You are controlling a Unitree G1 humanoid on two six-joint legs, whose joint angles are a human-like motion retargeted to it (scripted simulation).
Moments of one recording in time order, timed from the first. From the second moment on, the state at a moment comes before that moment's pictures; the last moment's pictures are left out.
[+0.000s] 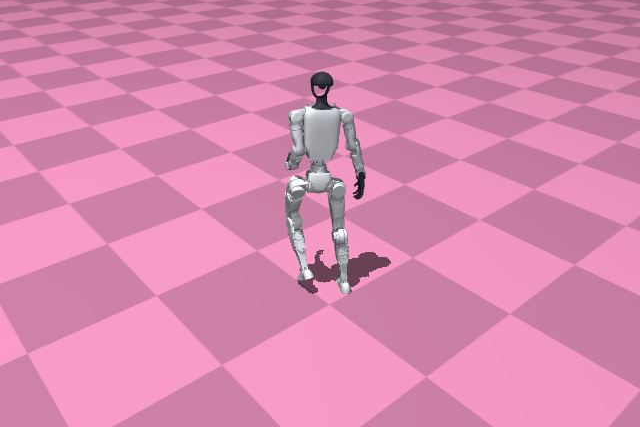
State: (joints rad) left arm 0.19 -0.12 0.09 0.65 -0.09 -0.53 -0.41; right arm -0.04 -0.30 -0.53 1.49 -0.44 -0.10 0.18; waist 0.02 0.00 -0.07; left_leg -0.56 0.01 0.24 0.88 0.11 -0.06; right_leg -0.10 -0.12 0.00 0.07 -0.10 0.02
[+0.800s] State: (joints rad) left arm 0.12 -0.10 0.01 0.64 -0.15 -0.51 -0.45; right arm 0.27 -0.08 -0.53 1.65 -0.65 -0.17 0.21; waist -0.08 0.07 -0.04; left_leg 0.03 -0.19 -0.08 0.12 -0.22 0.21; right_leg -0.42 -0.03 0.26 0.14 0.03 0.11
